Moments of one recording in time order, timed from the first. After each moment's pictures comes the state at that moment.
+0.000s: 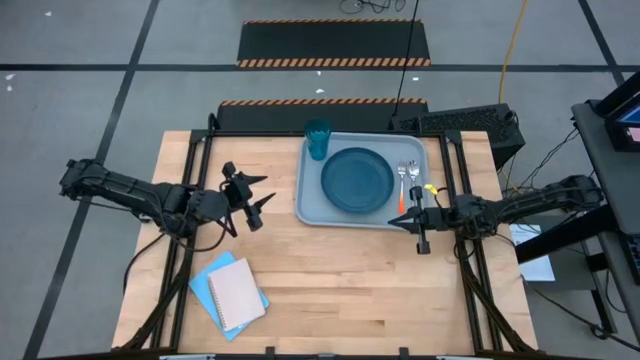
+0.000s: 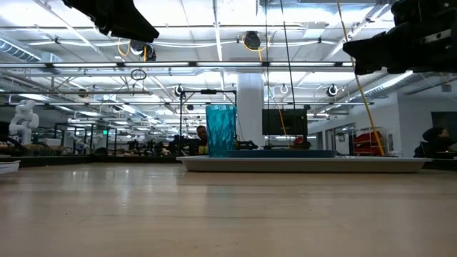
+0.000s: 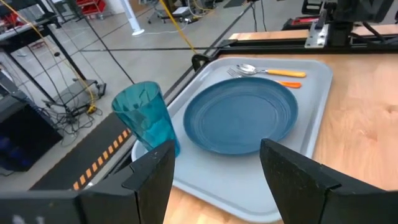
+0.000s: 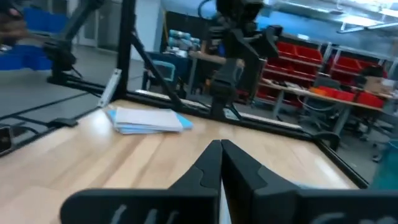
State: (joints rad) left arm -0.23 0.93 0.71 -0.22 -0.74 -0.06; right arm 0.13 0.62 0.02 0.68 0.01 -0.20
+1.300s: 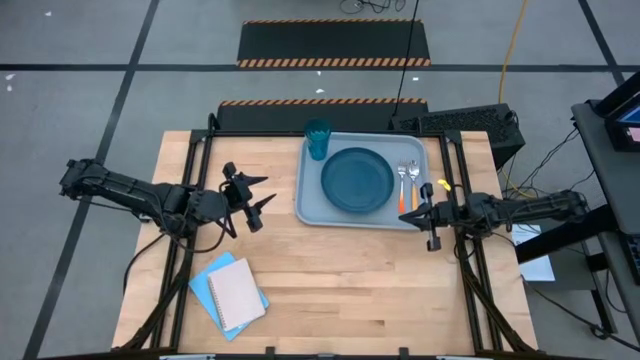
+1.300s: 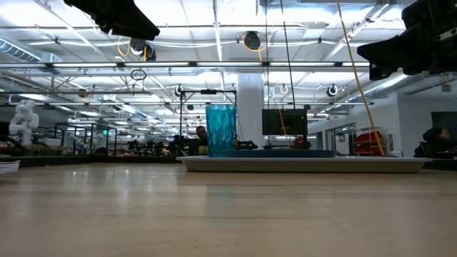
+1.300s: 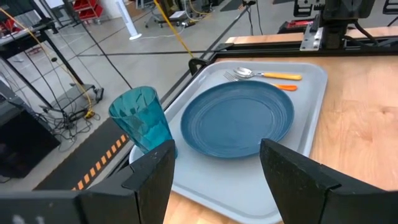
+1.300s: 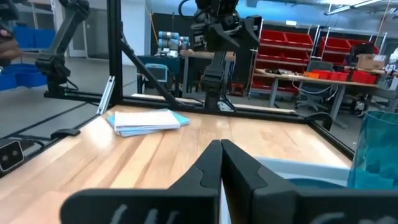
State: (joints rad) left arm -0.24 0.93 0.71 -0.20 -0.73 -0.04; right arm 0.12 0.17 0.01 0.20 0.06 -0.09
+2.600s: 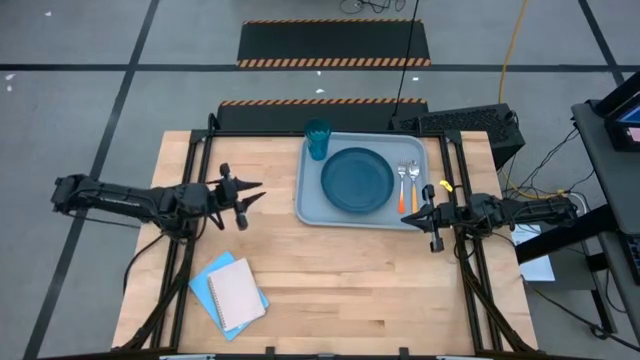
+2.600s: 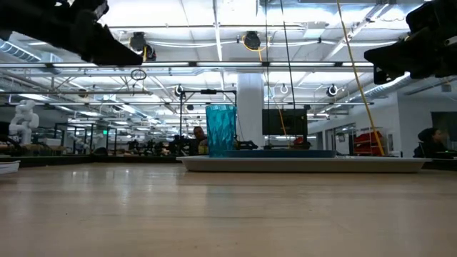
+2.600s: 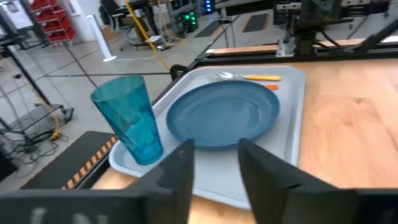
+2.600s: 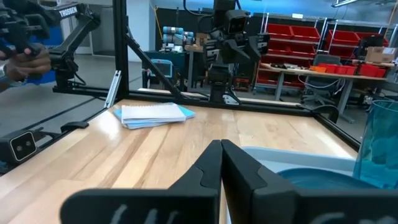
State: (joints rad) left arm -0.07 0.63 0.35 0.06 -0.46 0.10; right arm 0.12 0.01 0.02 -0.02 0.05 -0.07
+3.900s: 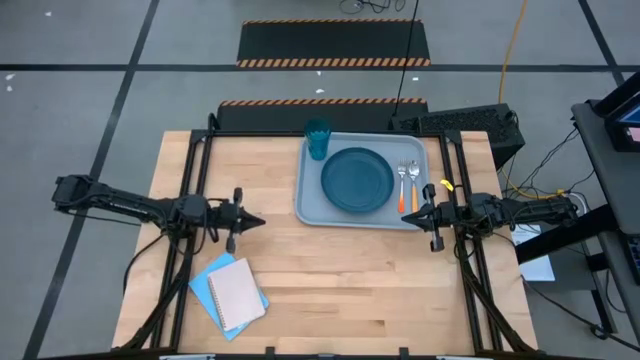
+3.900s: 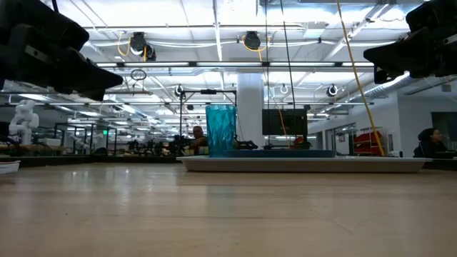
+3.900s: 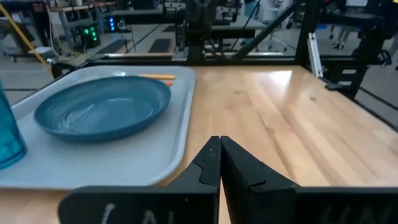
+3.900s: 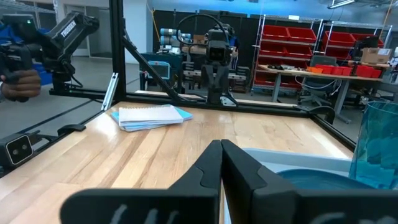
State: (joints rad) left arm -0.09 0.62 0.01 0.48 -0.02 0.00; right arm 0.12 0.01 0.02 0.03 0.05 -0.07
